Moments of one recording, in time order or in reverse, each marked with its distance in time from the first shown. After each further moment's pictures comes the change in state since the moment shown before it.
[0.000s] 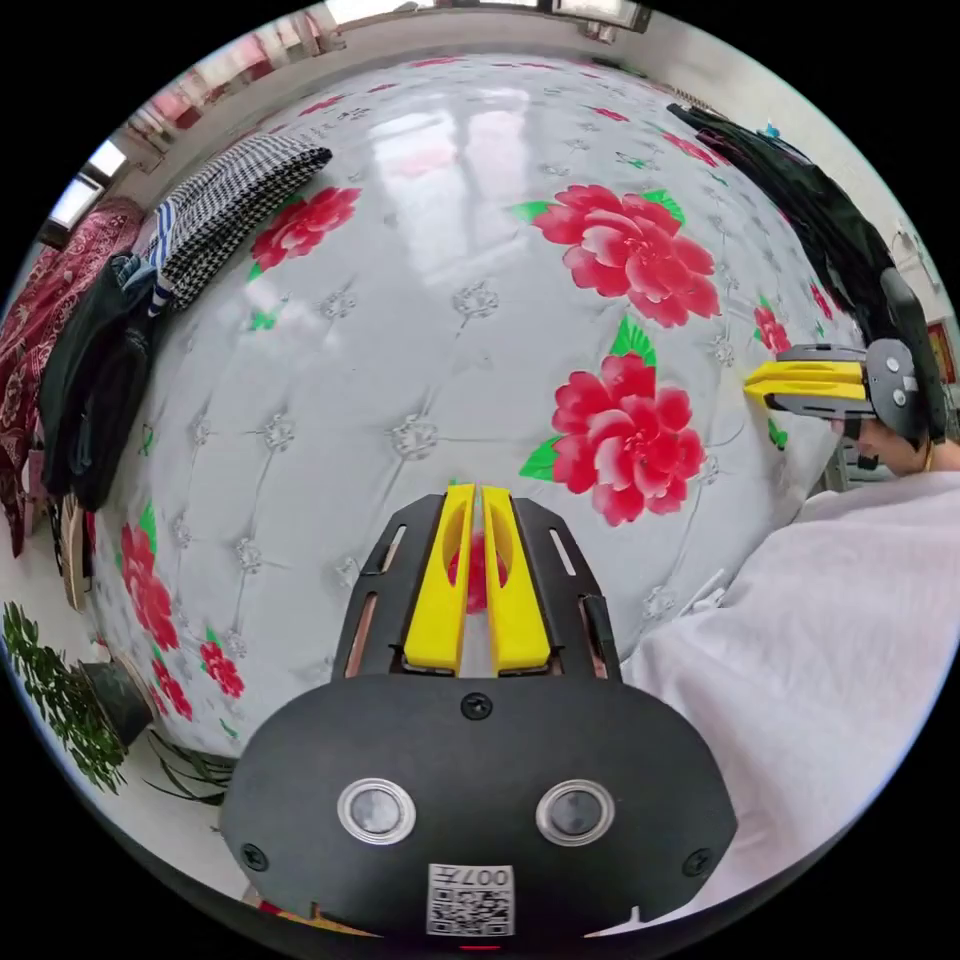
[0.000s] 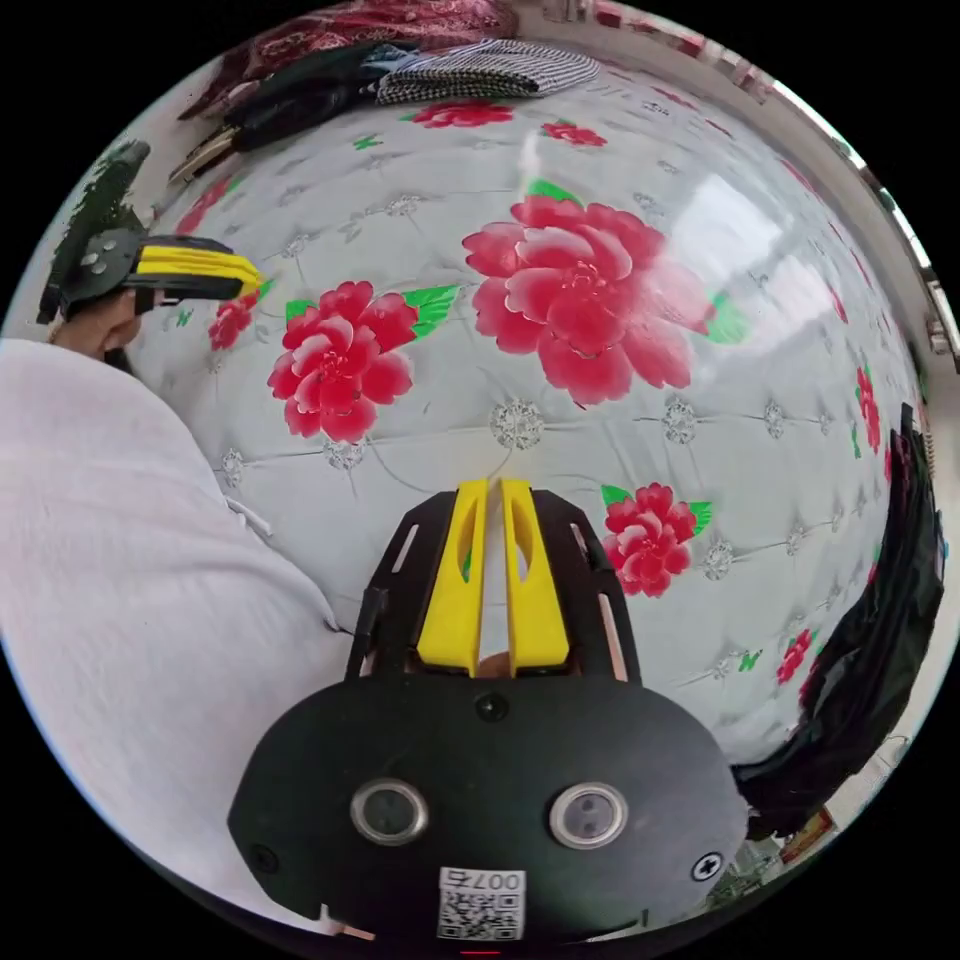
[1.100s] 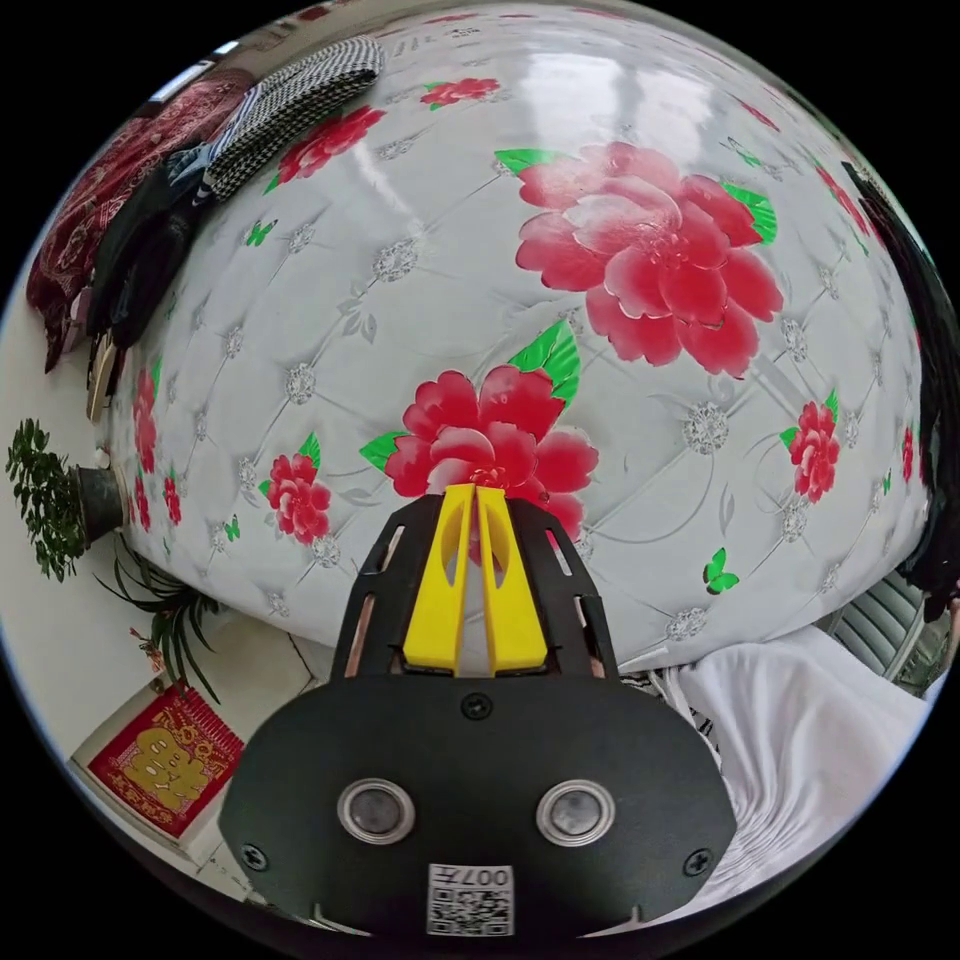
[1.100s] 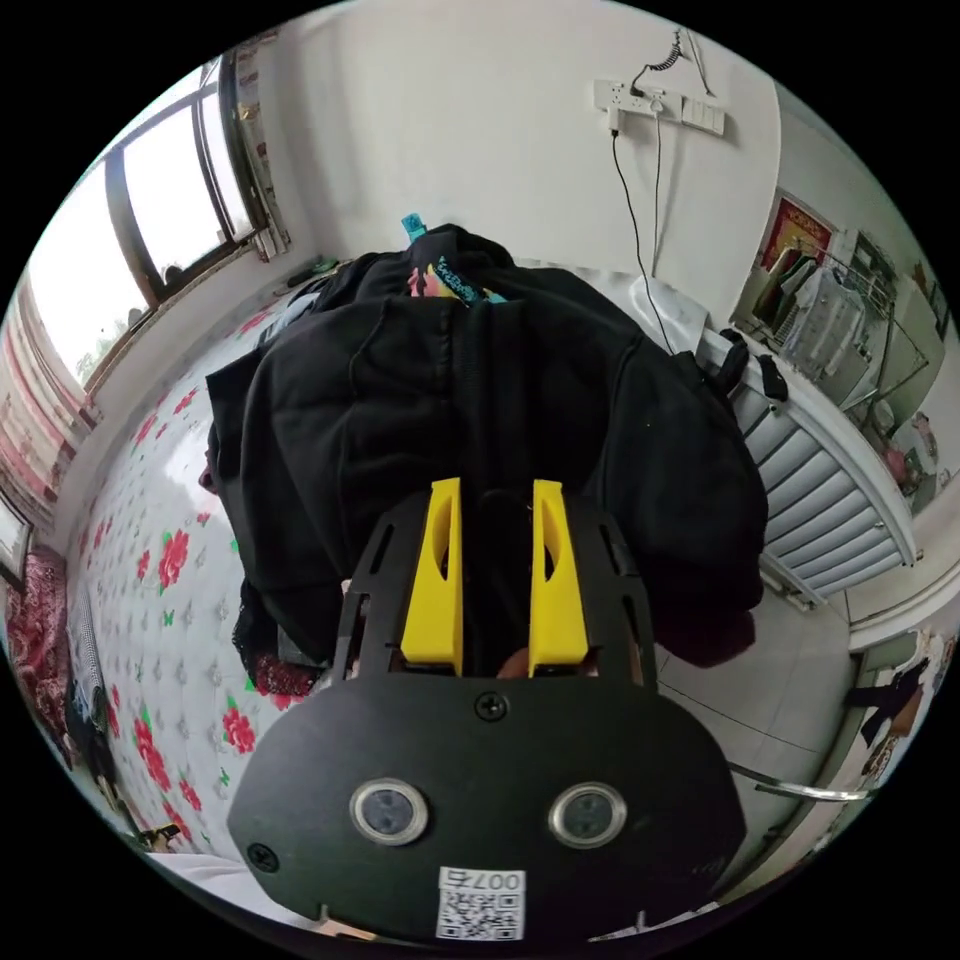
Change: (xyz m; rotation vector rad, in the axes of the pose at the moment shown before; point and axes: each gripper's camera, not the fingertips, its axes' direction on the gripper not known) left arm 0.117 -0.076 0.069 -0.216 -0.122 -0.421; right arm 0.497 0.567 -0.218 0.626 0.421 1.285
